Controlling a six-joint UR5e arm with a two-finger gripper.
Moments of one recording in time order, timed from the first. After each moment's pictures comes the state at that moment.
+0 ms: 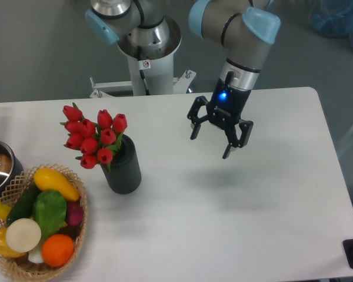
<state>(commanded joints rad) 2.80 -1.63 -1.97 -0.89 0.71 1.41</state>
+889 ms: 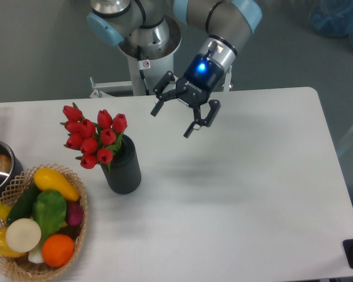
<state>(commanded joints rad) 2.84 -1.50 -2.22 -0.89 0.35 1.42</state>
